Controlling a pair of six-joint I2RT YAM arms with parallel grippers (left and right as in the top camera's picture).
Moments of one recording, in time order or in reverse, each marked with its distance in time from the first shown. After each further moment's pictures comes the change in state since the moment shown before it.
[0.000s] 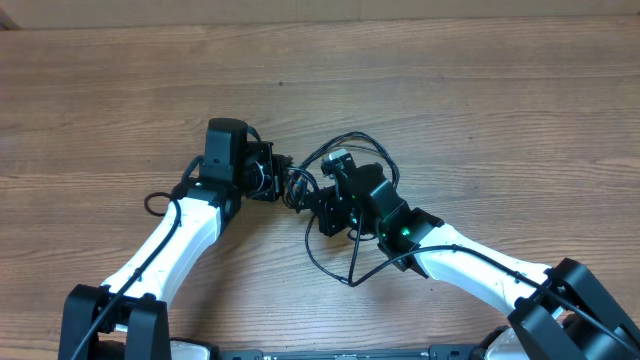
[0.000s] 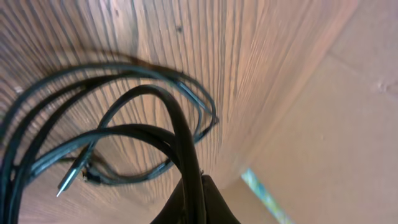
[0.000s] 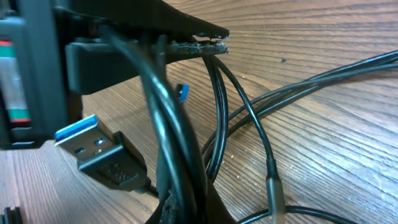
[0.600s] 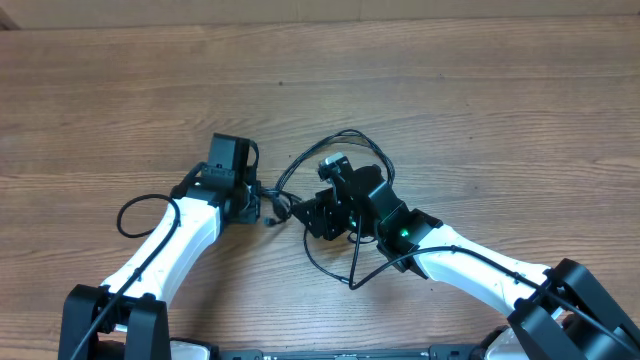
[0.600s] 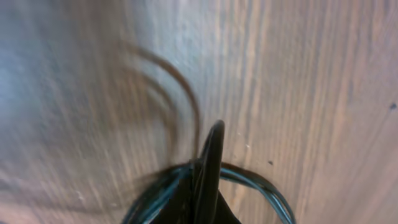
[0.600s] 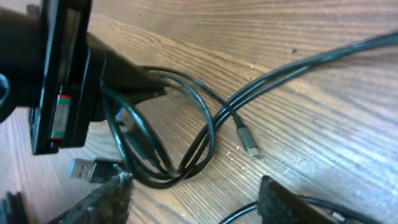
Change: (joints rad) left arm 0.002 0.000 0.000 -0.329 -0.365 0.077; right arm 0.007 0.000 0.000 -0.014 -0.018 -0.026
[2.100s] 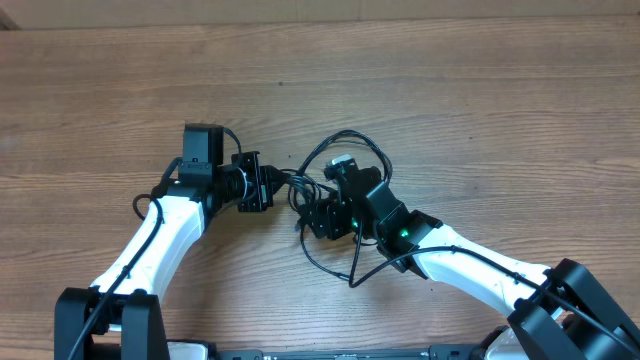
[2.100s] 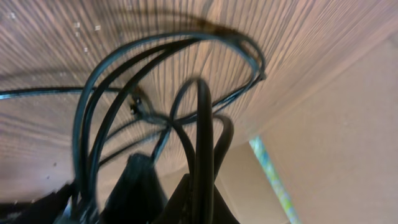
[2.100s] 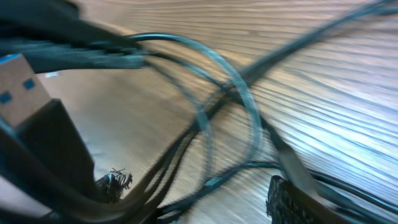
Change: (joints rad) left arm 0.105 0.000 0.000 0.177 0.703 -0.084; right arm 0.000 0.000 0.000 -0.088 0.125 0.037
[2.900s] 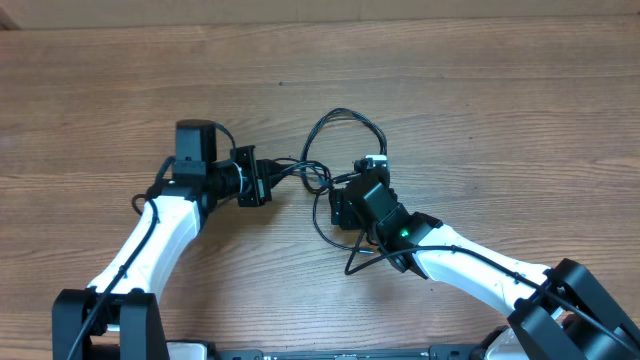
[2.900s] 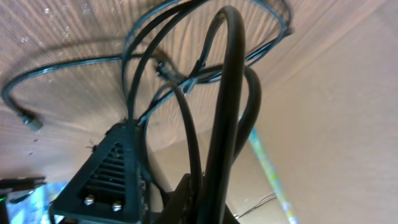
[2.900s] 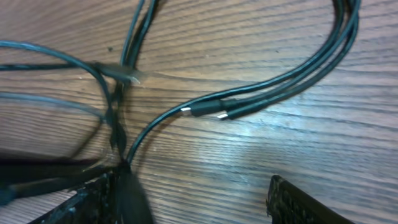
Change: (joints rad) left arm 0.046 0.000 0.000 0.069 0.101 -0.042; right arm -0.001 0.000 0.000 -0.151 0.345 0.210
